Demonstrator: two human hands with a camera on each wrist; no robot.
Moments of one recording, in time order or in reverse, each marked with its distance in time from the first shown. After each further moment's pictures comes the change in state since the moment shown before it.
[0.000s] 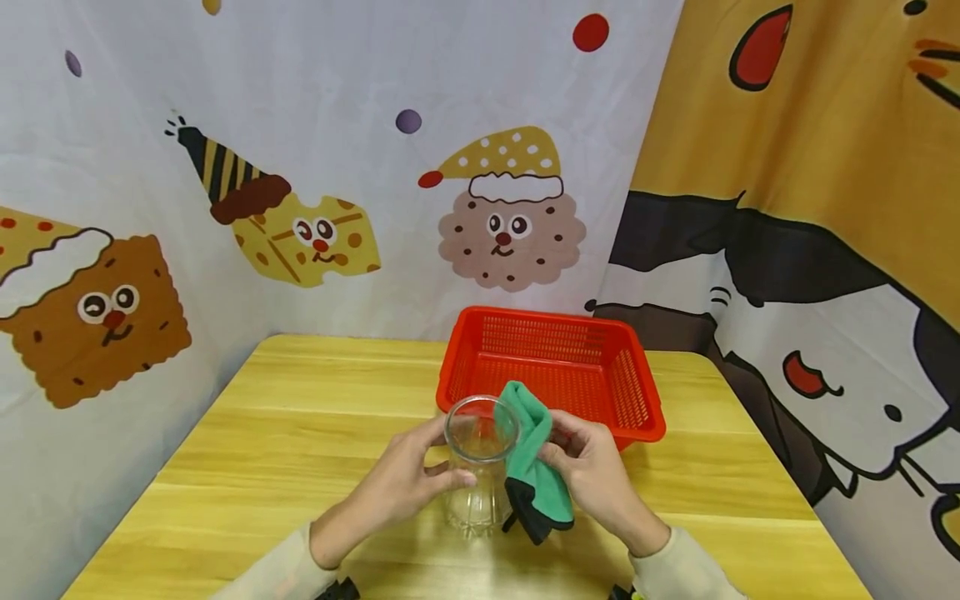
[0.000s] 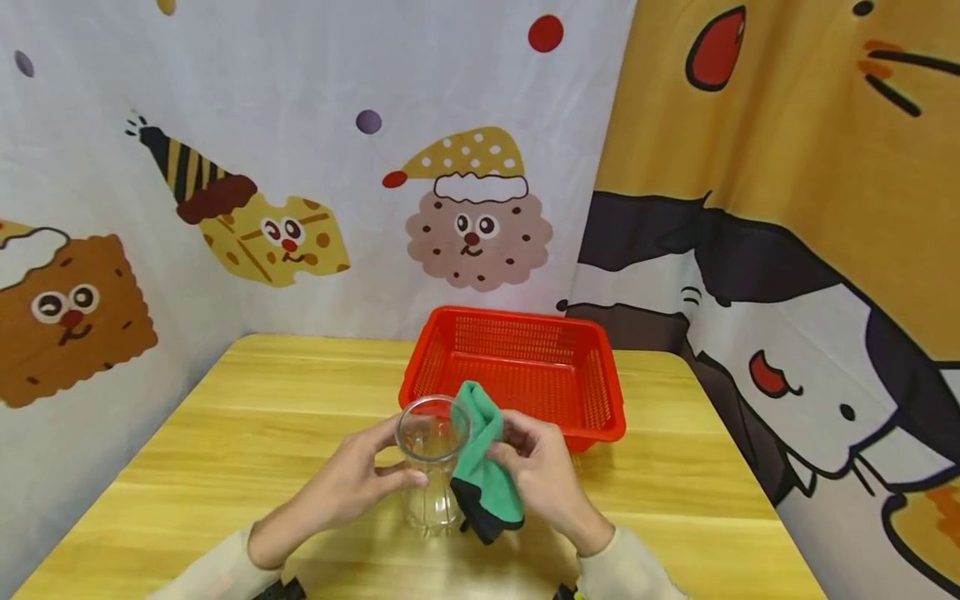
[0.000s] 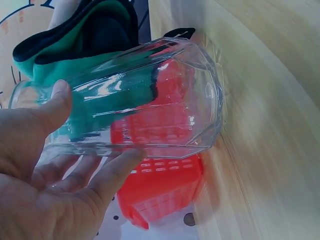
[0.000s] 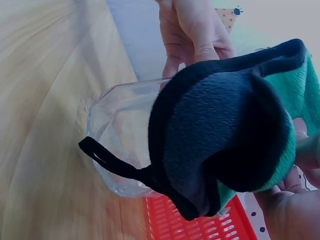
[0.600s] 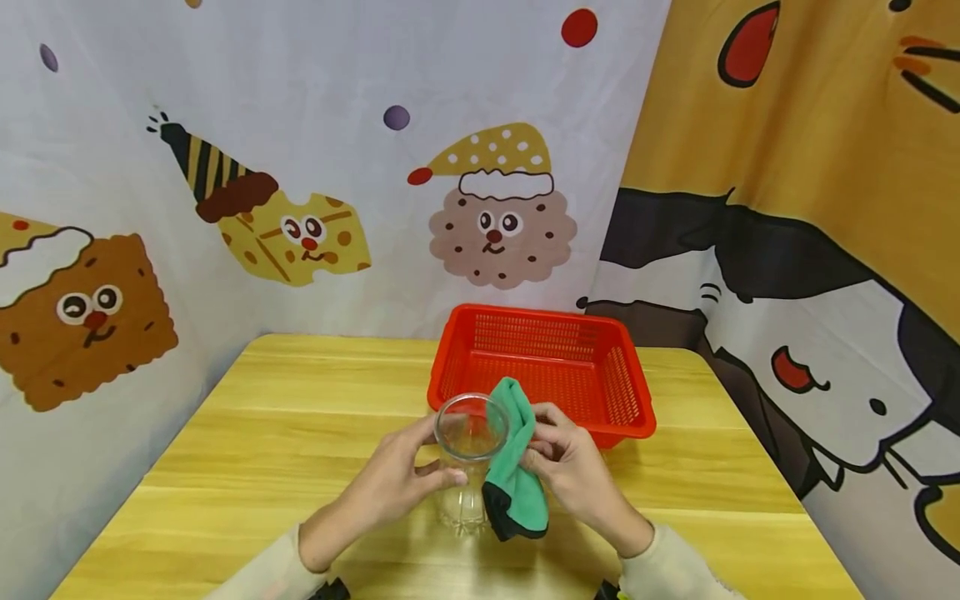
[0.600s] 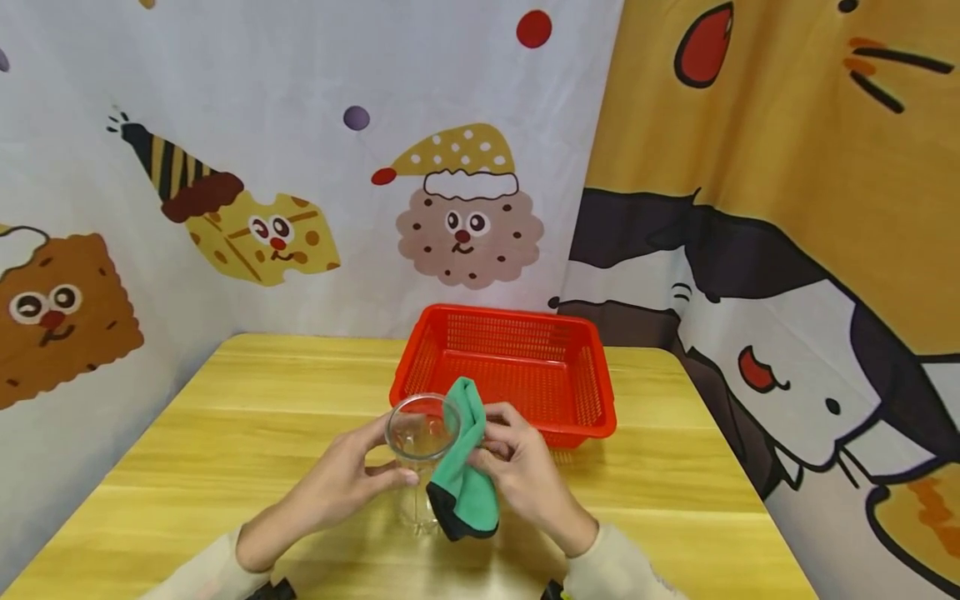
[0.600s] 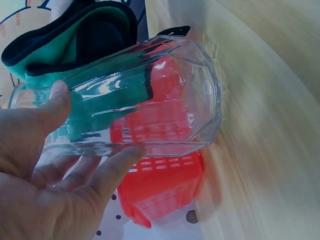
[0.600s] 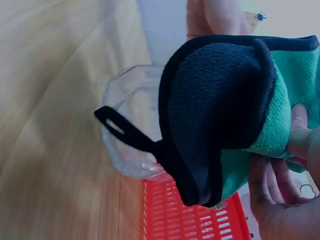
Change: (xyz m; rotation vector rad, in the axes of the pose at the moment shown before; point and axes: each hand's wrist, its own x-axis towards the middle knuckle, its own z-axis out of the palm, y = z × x) left_hand 0.000 -0.001 0.000 0.018 0.008 0.018; right_hand 0.001 0.006 0.008 -0.072 -0.047 -0.135
